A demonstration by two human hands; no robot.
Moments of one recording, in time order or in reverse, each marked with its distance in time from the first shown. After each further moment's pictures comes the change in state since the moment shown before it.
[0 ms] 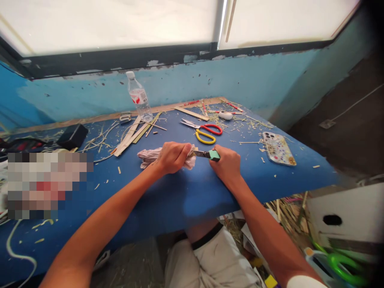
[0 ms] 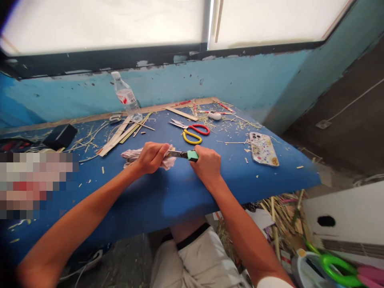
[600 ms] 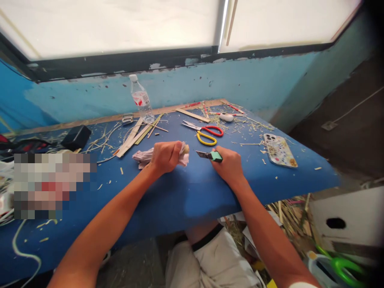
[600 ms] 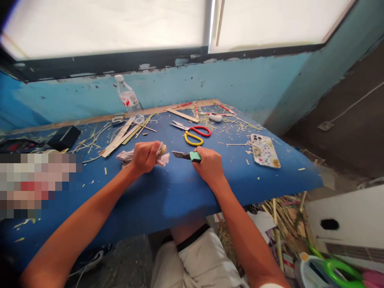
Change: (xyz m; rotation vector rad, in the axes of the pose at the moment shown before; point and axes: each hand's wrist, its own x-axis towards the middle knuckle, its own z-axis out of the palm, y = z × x) left_hand -0.012 -0.019 -0.006 0.074 0.262 0.014; right_hand 0.002 0.015 0.007 0.129 0.090 -0.157
